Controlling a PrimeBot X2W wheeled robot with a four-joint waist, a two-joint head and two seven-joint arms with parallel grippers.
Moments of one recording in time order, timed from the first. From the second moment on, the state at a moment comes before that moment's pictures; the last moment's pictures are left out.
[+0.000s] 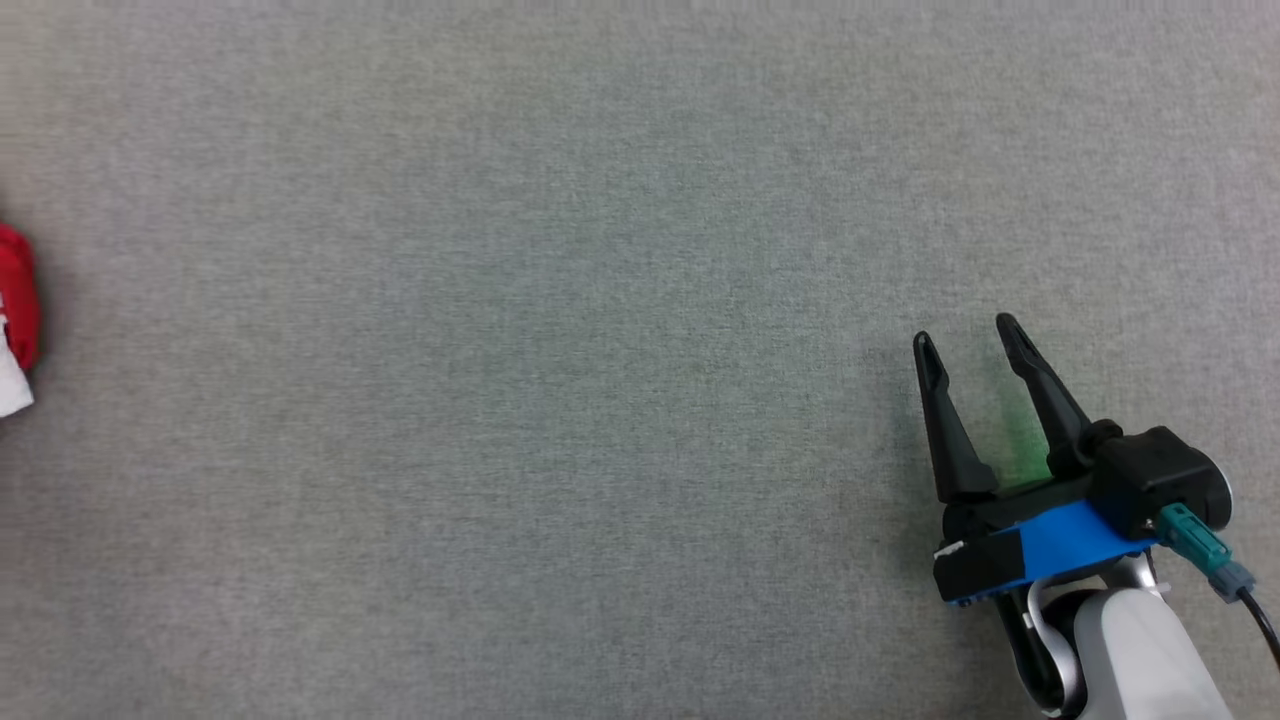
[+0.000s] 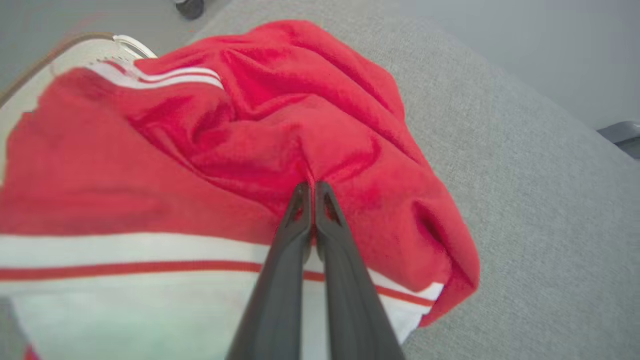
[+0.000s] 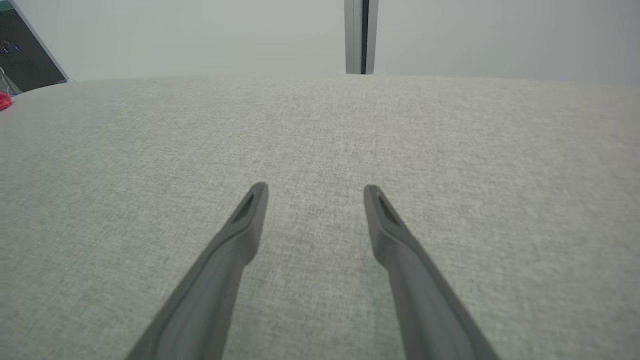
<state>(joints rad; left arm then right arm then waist) -0.57 0.60 0.24 0.38 -0.72 0.08 0.73 -0.22 -0.05 0.06 0.08 0.08 0.13 -0.15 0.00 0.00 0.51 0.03</state>
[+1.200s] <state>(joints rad) -0.91 0.45 -0.17 -0.06 -0.68 -0.11 0.60 -0.18 -0.05 0.06 0.28 0.23 0.13 -0.25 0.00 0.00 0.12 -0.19</state>
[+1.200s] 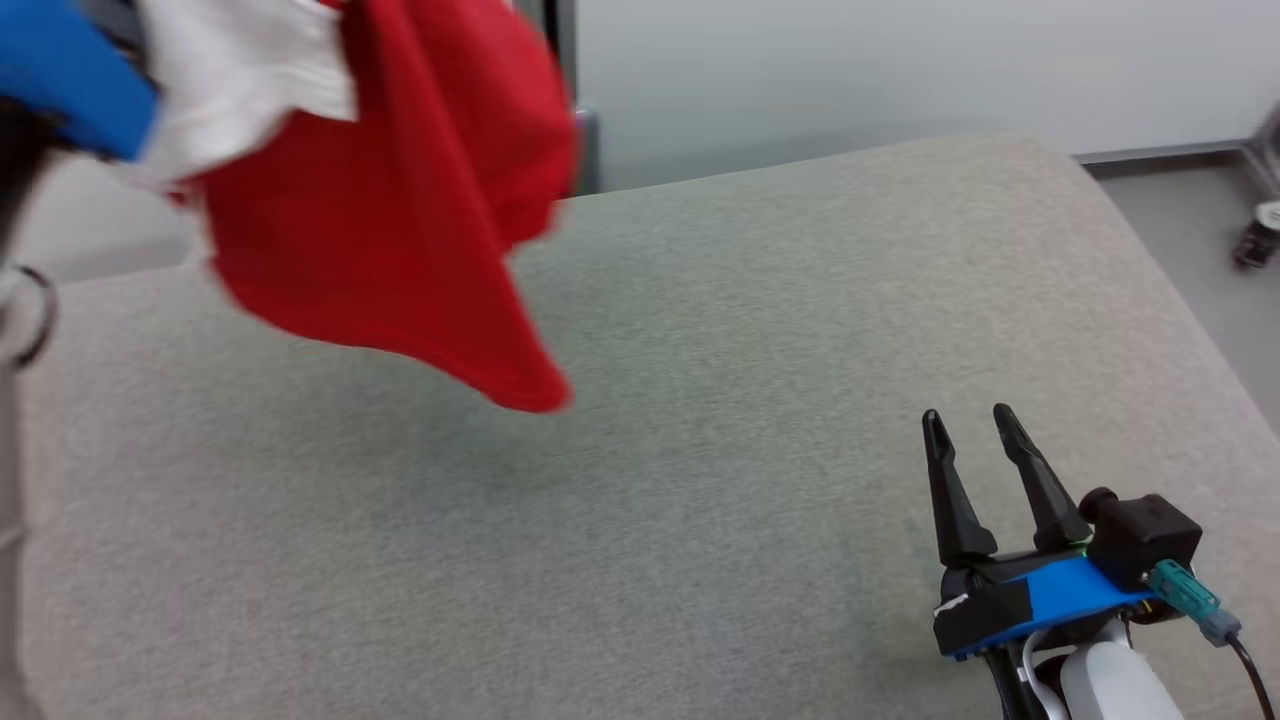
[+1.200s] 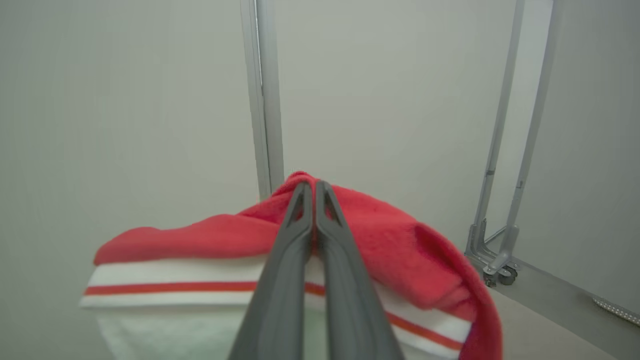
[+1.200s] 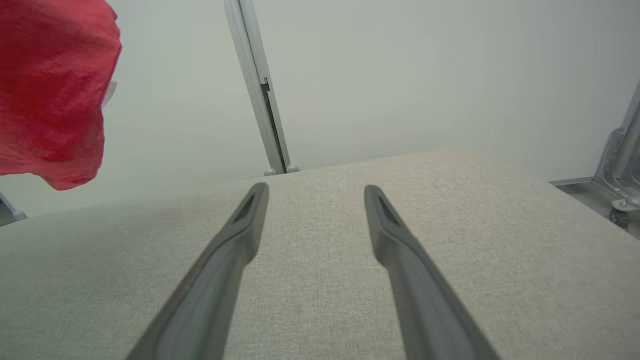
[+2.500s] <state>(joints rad) -0.08 0.26 -0.29 0.15 -0.54 -0.02 -0.25 -0.08 -0.05 -0.14 0.15 0.15 0.13 -0.18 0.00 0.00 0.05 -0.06</state>
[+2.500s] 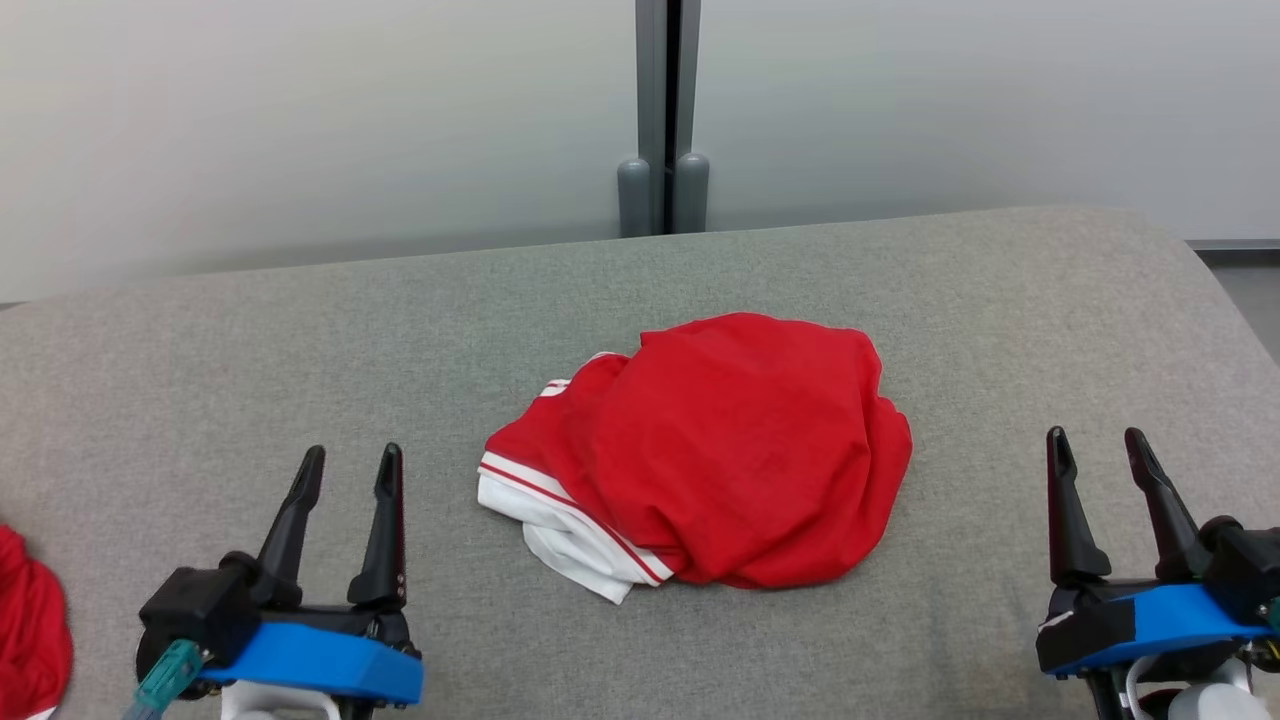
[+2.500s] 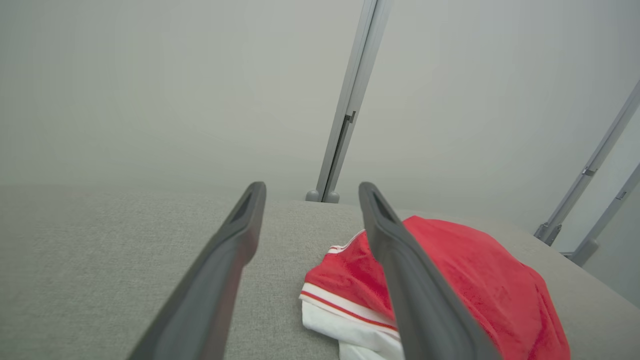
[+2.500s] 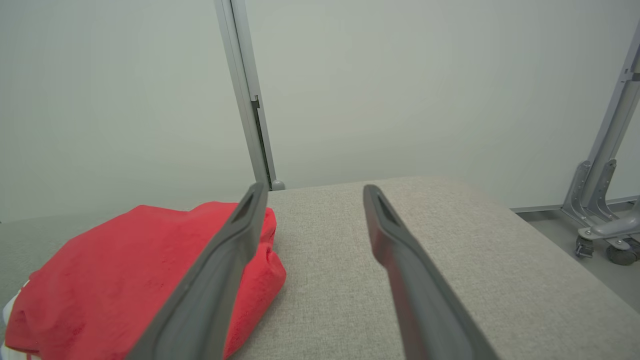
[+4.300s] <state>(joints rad) 0.03 0.13 -0.12 0.06 -0.34 -0.11 -0.26 -0.42 -0.05 -0.16 0.61 0.09 0.13 0.34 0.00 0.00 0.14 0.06</state>
